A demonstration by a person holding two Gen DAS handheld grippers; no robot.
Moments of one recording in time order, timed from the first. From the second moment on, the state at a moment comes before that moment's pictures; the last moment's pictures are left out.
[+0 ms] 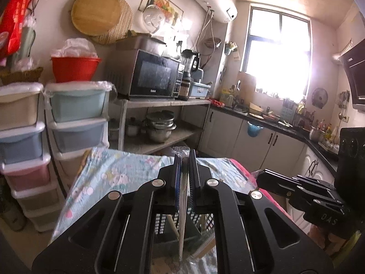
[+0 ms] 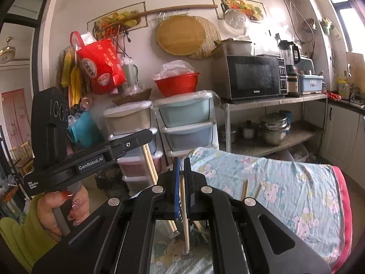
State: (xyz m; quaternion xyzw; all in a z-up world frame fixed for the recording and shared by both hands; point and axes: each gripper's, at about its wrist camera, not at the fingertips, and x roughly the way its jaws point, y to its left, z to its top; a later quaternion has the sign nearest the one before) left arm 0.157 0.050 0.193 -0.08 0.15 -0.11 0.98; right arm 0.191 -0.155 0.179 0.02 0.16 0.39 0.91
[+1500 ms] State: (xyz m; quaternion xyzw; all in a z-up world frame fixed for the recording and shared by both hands) left arm 0.215 0.060 0.156 -0.08 0.18 -0.08 0.98; right arm 0.271 -0.141 0.161 0.05 0.17 0.34 0.92
